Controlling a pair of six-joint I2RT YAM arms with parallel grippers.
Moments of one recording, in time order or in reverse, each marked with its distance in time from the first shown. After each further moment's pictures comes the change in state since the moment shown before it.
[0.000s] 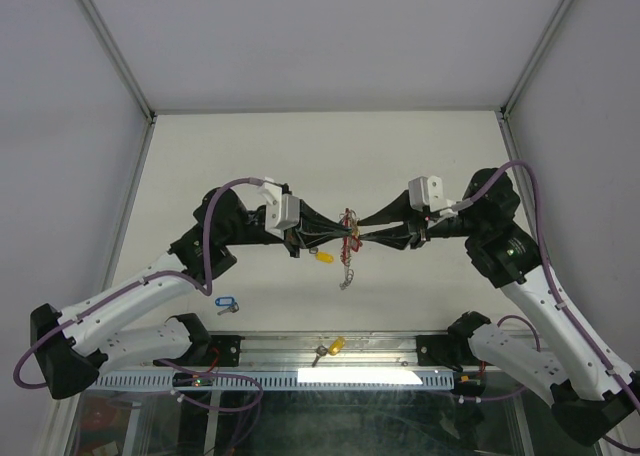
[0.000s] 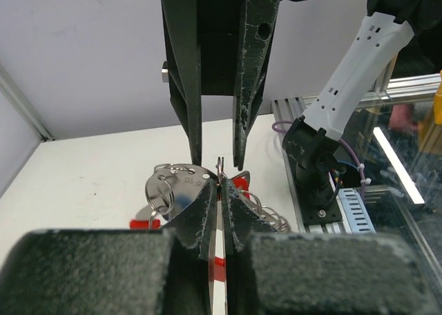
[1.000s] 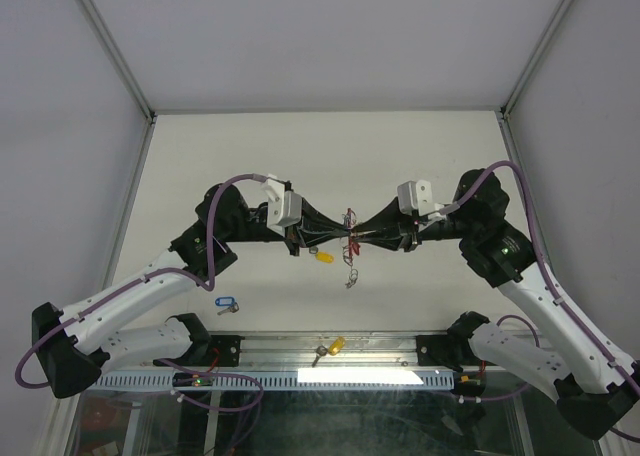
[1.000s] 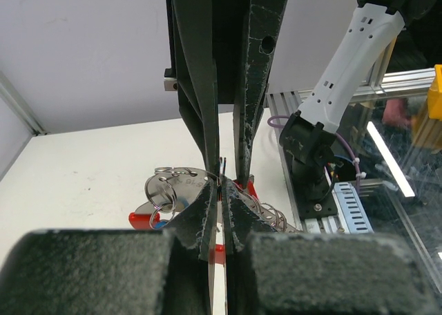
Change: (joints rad) left arm 0.013 0.019 0.019 -0.027 0.034 -0.001; right arm 0.077 0.020 0.000 -0.035 0.043 -0.037
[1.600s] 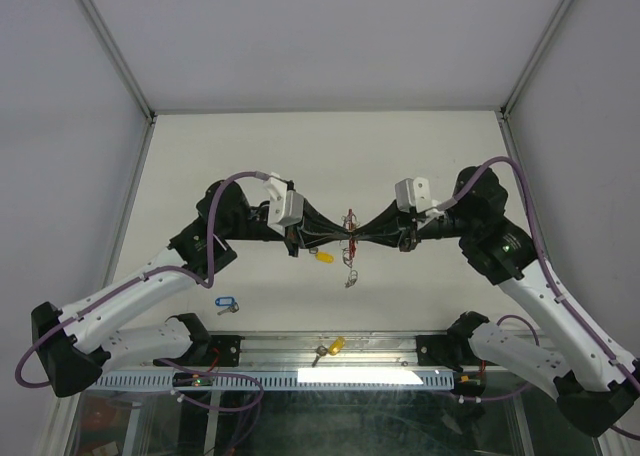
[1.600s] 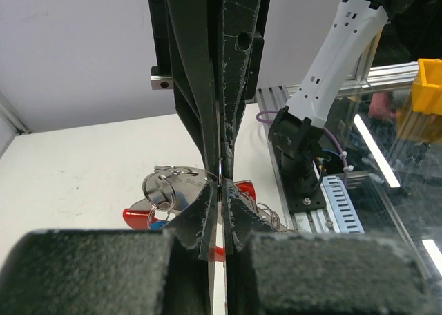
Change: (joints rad) left arm 0.001 0.008 0.027 -0.047 0.039 0.002; right arm 0.007 0.016 0.026 -0.042 0.006 -0.005
